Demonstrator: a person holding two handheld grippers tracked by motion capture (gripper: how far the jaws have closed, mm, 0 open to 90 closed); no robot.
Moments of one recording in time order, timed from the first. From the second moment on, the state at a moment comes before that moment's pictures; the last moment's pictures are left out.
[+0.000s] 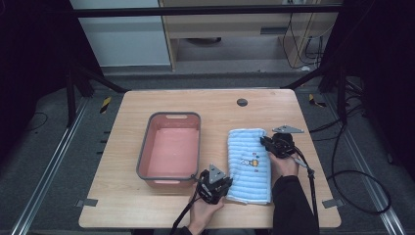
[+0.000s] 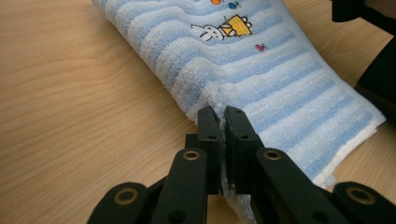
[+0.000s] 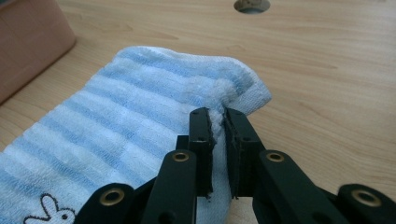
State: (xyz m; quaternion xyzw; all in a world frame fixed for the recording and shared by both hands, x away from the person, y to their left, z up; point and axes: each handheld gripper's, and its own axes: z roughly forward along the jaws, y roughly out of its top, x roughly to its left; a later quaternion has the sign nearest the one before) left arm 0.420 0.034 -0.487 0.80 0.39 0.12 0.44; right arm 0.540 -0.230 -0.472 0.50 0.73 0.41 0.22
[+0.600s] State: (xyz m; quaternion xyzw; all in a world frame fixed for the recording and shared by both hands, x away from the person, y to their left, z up) left arm 0.415 0.044 -0.455 0.79 0.37 0.14 0.47; right arm 0.526 -0.227 -0.432 0.48 0.71 0.44 0.25
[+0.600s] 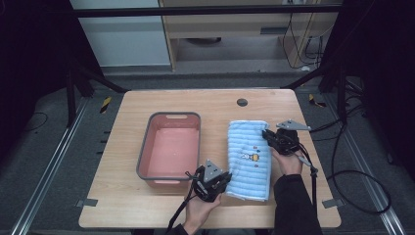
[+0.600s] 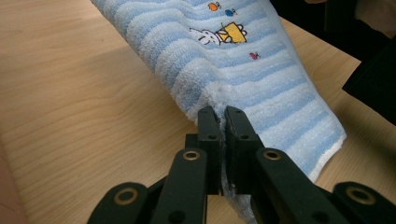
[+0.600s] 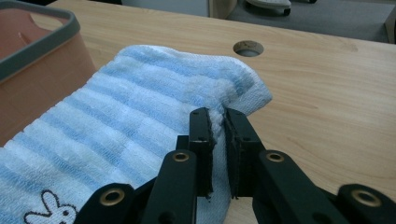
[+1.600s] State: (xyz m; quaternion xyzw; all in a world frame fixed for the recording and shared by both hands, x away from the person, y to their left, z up) left arm 0.411 0.067 -0.402 0.77 0.35 0.17 0.50; right arm 0.513 -0.207 -0.360 0.45 0.69 0.47 0.30
